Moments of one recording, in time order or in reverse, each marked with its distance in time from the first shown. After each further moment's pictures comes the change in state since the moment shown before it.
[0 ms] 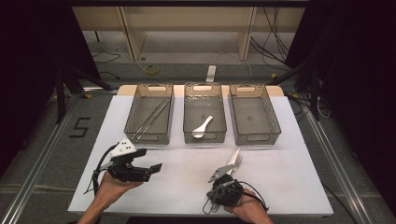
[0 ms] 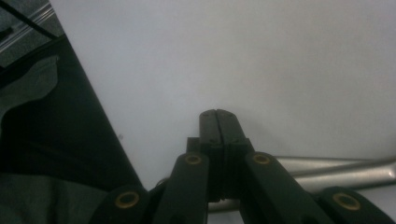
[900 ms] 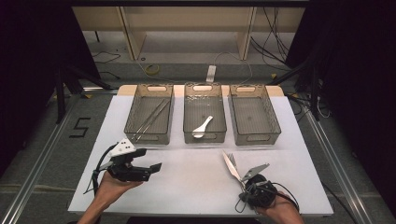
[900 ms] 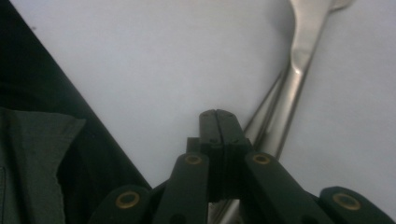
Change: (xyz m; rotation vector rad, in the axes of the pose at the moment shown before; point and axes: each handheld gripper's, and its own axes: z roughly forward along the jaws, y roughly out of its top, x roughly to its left) left arm 0.001 0.000 -0.001 -0.004 0.002 -0.007; right arm -0.042 -0.056 -0.048 0.087 -0.092 0.115
